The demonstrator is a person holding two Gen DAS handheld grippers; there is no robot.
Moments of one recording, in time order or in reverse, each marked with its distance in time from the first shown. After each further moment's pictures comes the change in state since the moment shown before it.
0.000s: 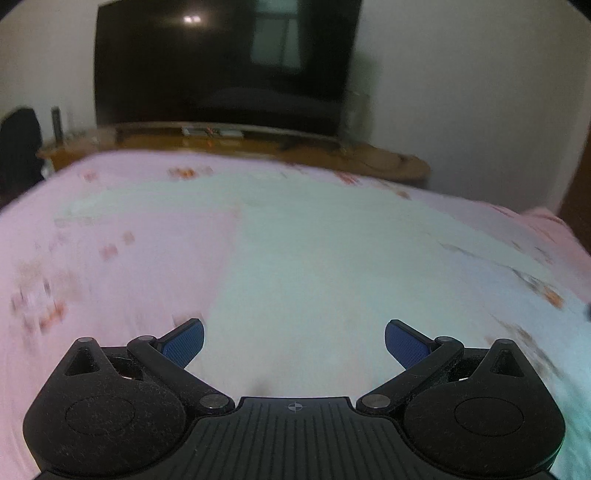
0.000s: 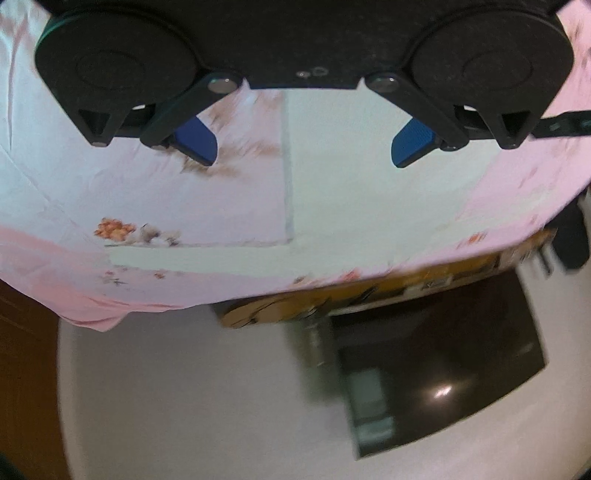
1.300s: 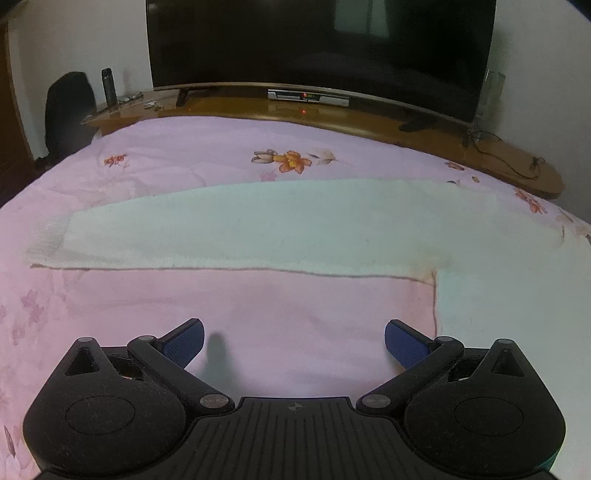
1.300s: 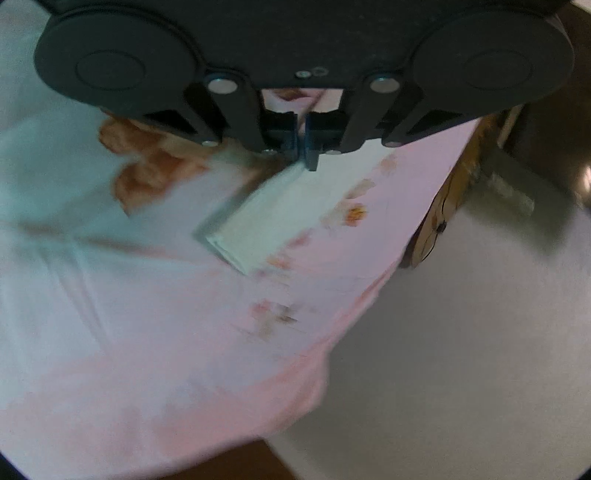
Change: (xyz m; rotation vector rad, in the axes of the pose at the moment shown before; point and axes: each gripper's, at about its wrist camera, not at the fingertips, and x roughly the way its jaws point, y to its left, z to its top) left arm 0.263 0.122 0.090 -0.094 0.125 0.224; right arm 0.279 -0.233 0.069 0.668 -0.098 -0.270
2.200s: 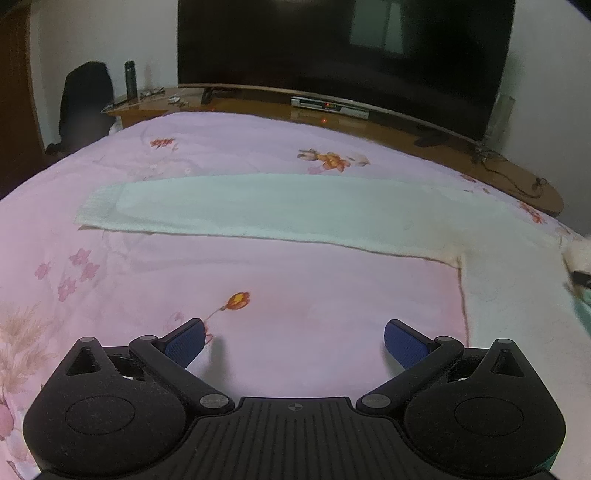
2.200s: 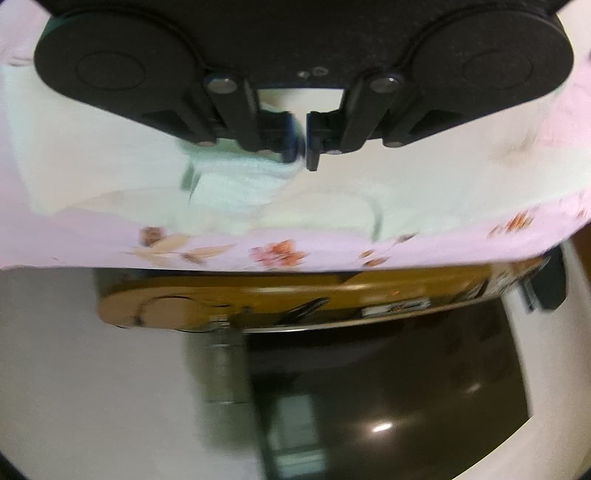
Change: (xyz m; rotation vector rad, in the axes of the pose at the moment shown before) left arm -0.029 0.050 -0.027 -0.058 -0.035 -0.007; right arm -0.002 0.318 -0.256 -0.930 0.264 0.464
